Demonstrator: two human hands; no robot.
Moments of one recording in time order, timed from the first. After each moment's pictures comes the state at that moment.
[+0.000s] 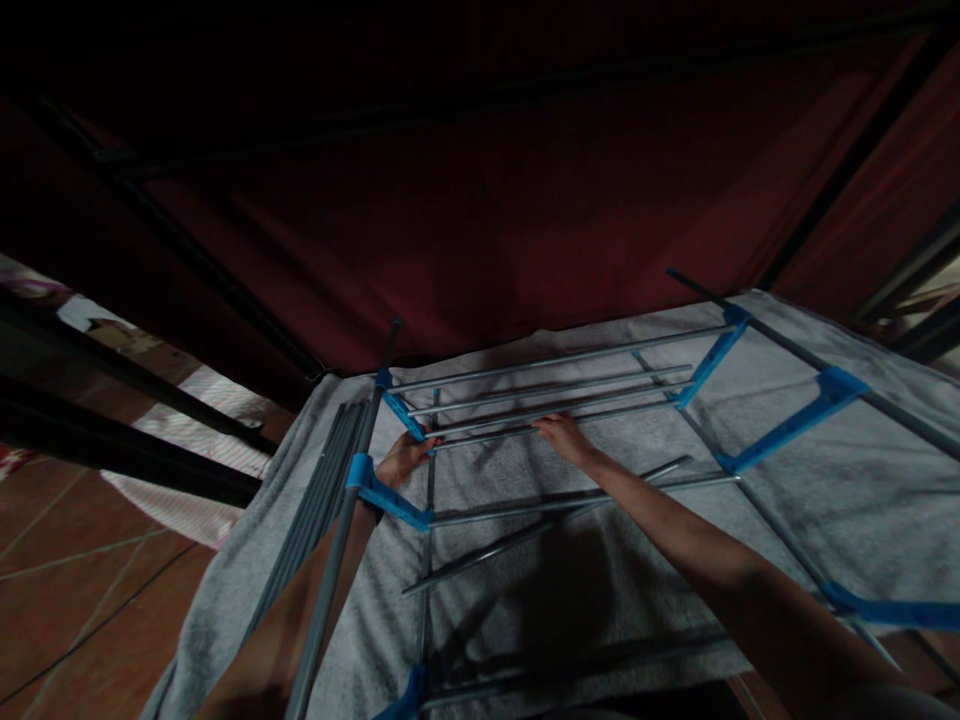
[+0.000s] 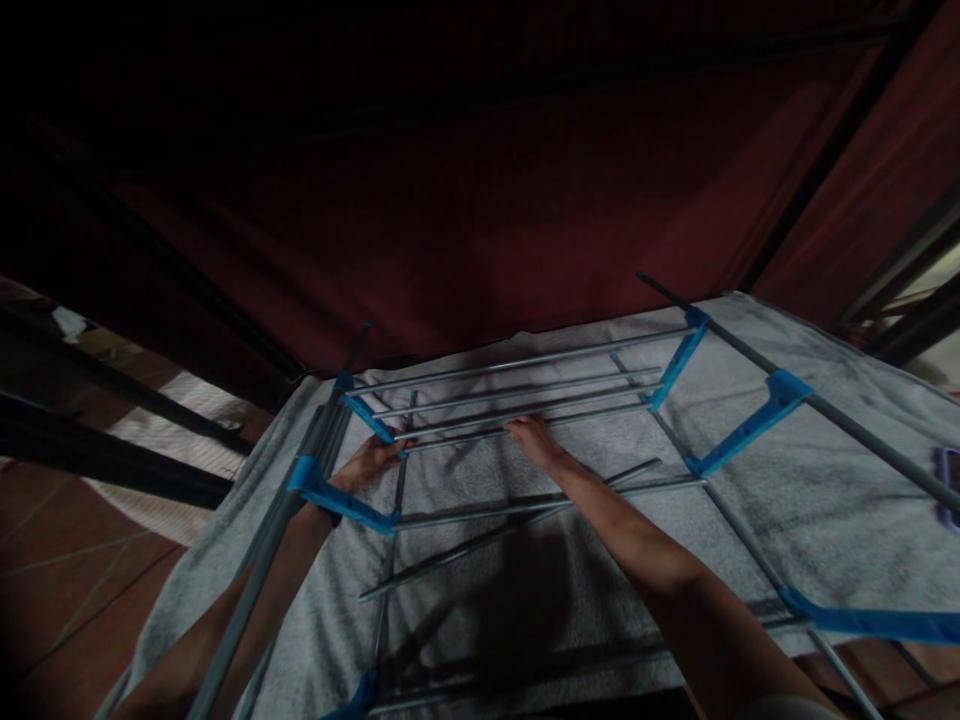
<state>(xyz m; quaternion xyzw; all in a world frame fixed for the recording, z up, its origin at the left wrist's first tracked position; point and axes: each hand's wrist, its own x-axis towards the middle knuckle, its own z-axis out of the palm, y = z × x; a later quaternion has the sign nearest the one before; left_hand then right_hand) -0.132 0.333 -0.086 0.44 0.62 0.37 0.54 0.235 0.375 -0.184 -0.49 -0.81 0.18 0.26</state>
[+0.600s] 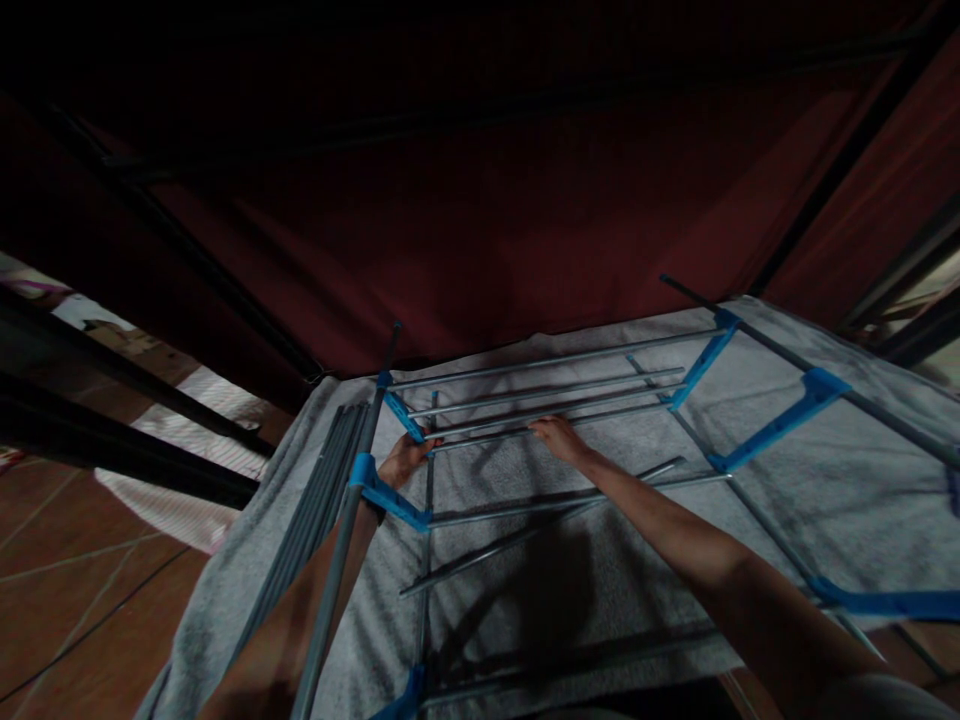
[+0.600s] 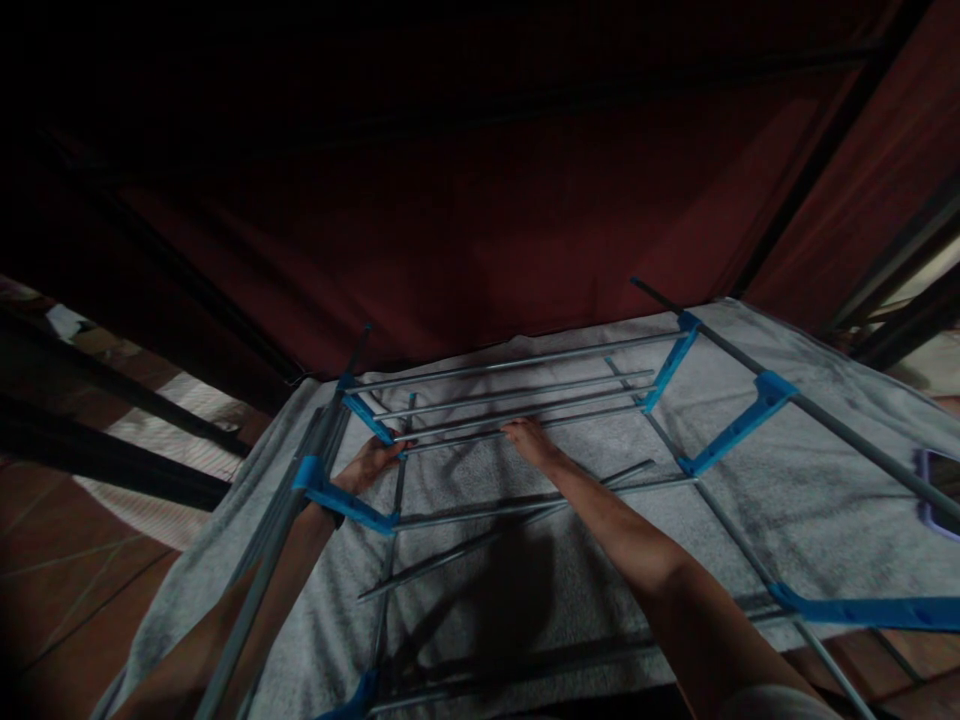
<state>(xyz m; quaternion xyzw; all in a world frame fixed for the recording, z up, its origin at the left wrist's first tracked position) -0.131 0.331 -0.088 0.48 0.61 0.36 0.52 0.230 0.377 -0.175 -0.51 -0.80 0.20 0.25</state>
